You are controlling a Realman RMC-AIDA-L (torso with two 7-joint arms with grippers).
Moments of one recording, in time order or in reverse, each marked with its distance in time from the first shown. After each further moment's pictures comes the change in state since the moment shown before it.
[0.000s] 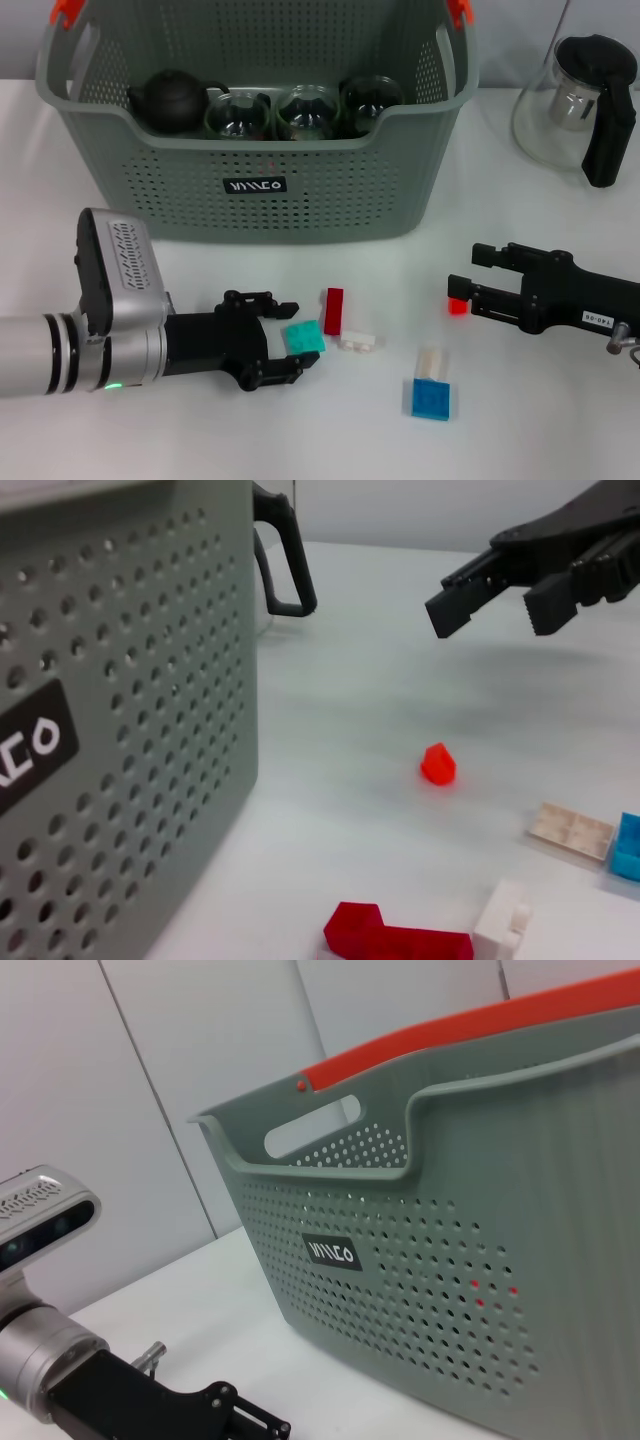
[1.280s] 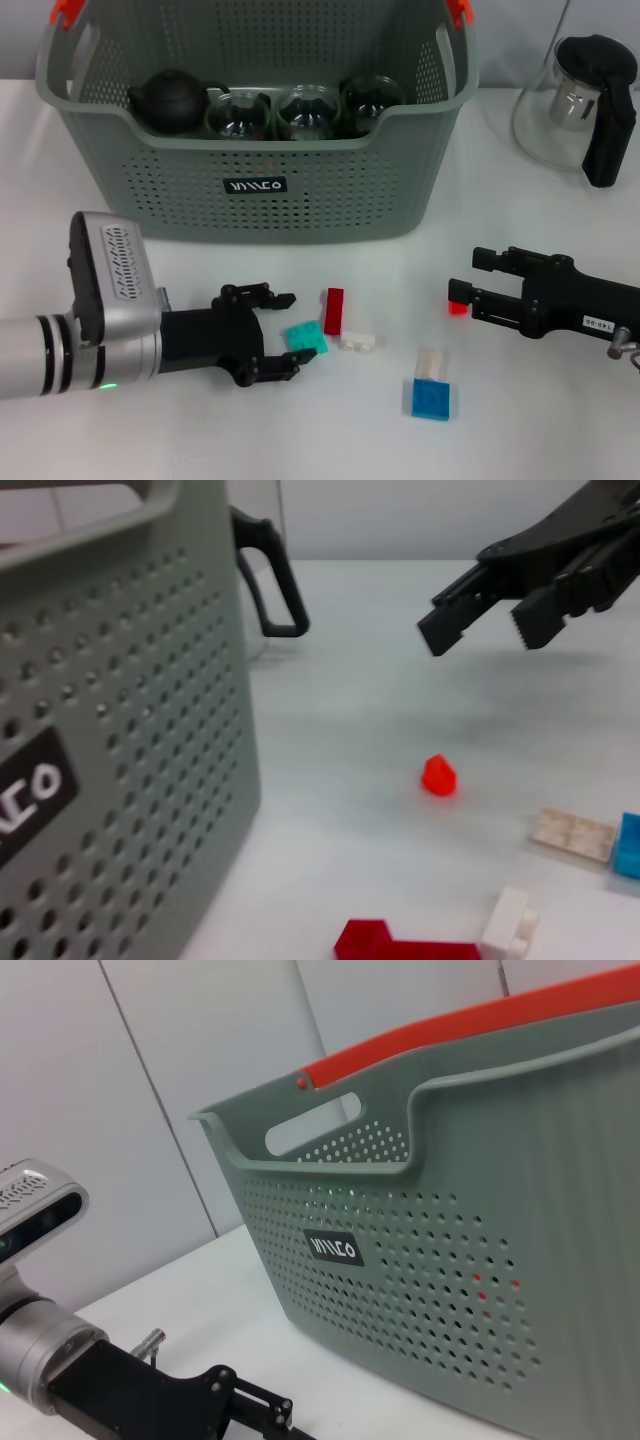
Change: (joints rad) left arm 0.010 -0.001 -0.023 0.004 -0.013 0.013 0.088; right arm -0.008 0.003 0.000 0.000 0.000 -0.003 -0.005
